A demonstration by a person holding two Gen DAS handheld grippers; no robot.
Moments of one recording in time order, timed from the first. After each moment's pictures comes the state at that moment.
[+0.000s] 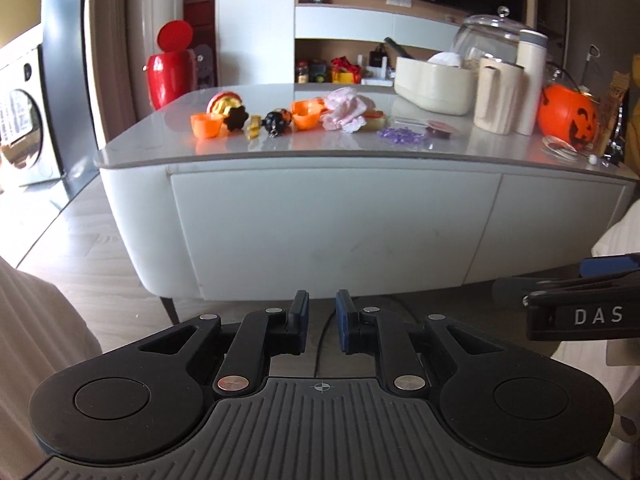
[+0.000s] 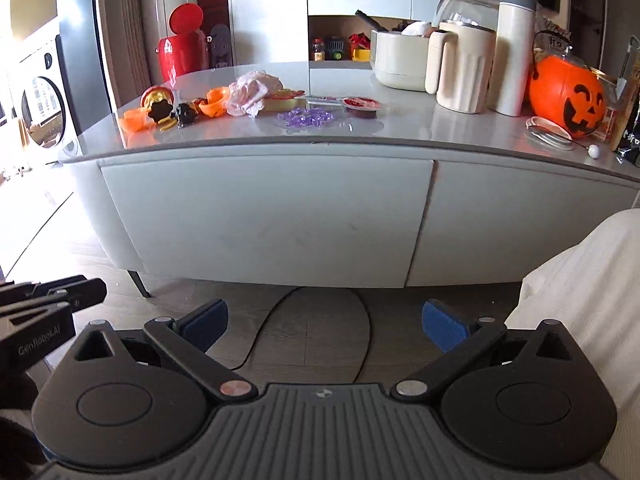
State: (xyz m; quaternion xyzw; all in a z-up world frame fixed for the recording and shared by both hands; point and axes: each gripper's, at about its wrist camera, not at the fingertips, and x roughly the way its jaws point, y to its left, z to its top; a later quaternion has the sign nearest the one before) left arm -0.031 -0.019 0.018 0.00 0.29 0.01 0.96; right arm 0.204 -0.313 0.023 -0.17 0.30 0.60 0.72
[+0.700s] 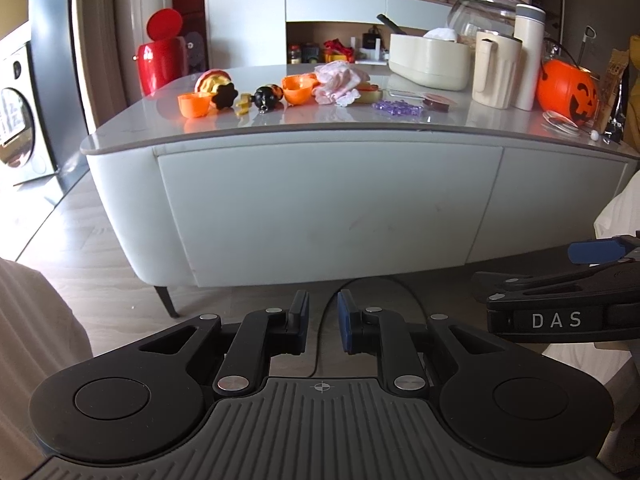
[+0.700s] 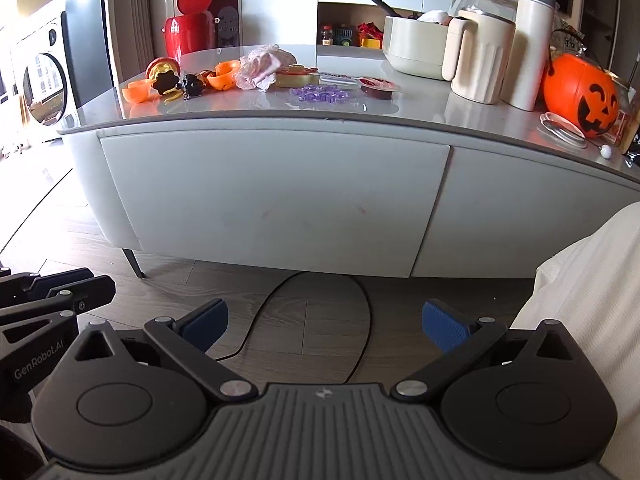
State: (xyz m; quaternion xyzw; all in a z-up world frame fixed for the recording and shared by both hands) left arm -0.017 -0.018 -0.005 0.01 0.33 0.00 0.94; right arm 0.192 -0.304 0.001 -0.21 0.30 0.60 0.72
